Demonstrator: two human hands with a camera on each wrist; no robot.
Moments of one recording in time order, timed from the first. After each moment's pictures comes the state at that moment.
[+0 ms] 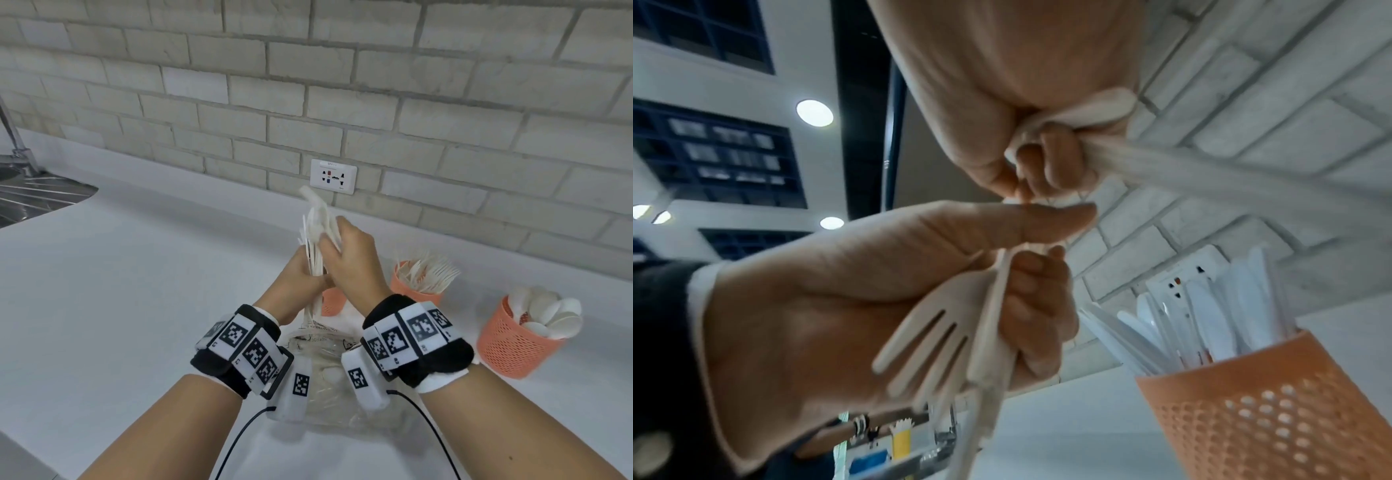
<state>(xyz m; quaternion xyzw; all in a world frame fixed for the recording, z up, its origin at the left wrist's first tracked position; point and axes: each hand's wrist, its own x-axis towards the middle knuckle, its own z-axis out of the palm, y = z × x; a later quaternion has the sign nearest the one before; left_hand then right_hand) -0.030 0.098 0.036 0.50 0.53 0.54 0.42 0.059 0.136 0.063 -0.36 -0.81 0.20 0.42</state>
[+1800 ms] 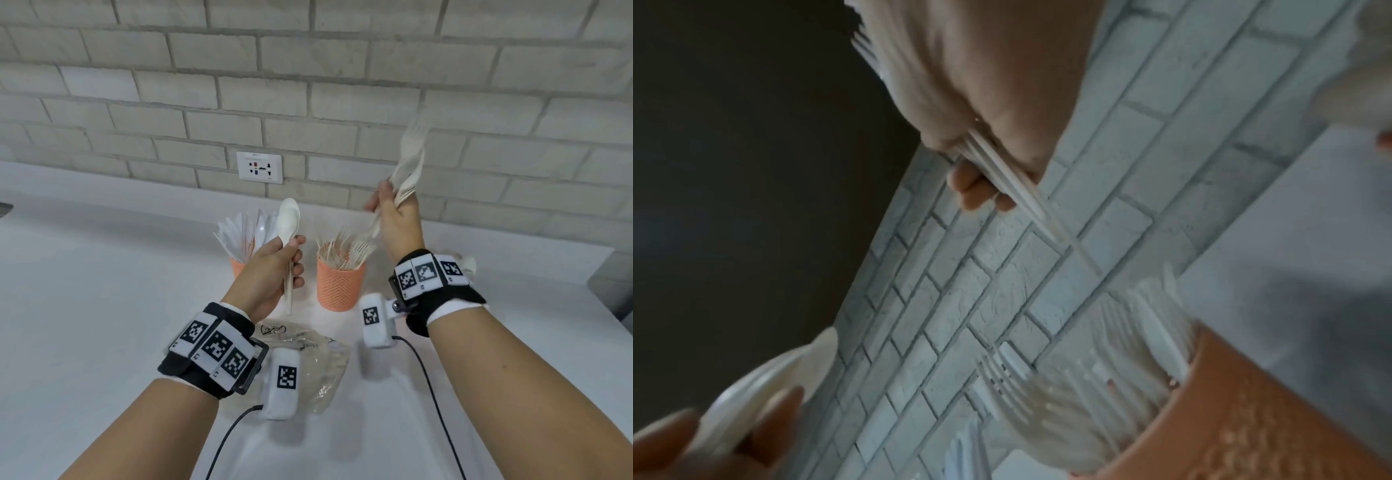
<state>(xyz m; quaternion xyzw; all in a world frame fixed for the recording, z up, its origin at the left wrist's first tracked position) 0.055 0.119 0.043 0.39 0.45 0.59 0.55 0.219 0.224 0.067 -0.39 -0.60 0.33 0.62</state>
